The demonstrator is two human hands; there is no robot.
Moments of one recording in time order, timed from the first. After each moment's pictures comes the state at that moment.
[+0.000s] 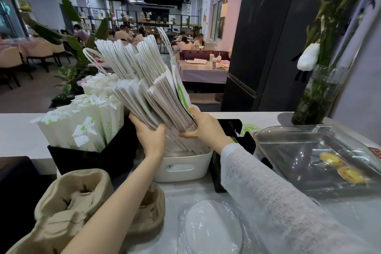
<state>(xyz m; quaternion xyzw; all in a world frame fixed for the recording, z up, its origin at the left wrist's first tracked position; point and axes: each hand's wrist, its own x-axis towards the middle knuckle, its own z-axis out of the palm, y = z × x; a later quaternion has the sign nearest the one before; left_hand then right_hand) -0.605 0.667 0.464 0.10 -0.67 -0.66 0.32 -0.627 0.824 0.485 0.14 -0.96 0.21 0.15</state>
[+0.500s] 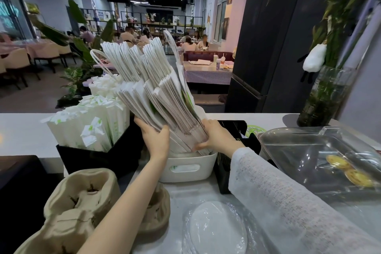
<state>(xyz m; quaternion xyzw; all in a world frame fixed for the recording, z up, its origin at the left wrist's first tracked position) -0.607 0.665 0.458 0.11 -0.68 -0.67 0.28 -0.628 0.845 0.466 0.10 -0.98 0.18 0.04</state>
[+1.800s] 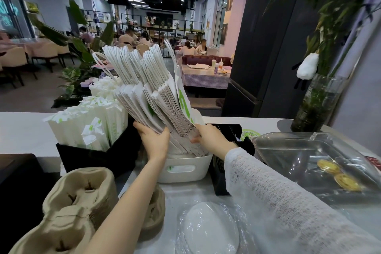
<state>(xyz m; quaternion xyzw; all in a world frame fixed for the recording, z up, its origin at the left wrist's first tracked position) -0.603 0.670 0.462 0.14 -0.70 -0.65 0.24 -0.623 0.832 0.480 0.10 -0.97 0.21 0.01</state>
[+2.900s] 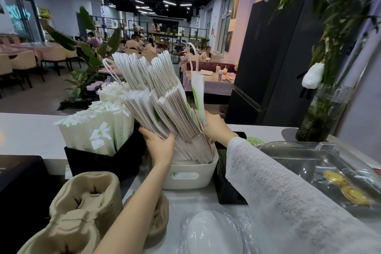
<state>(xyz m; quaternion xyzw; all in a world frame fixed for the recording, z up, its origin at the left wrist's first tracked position) -0.601 0.671 0.463 0.14 -0.69 -0.66 0.25 -0.634 0.821 0.525 0.06 -0.98 0.19 0.08</state>
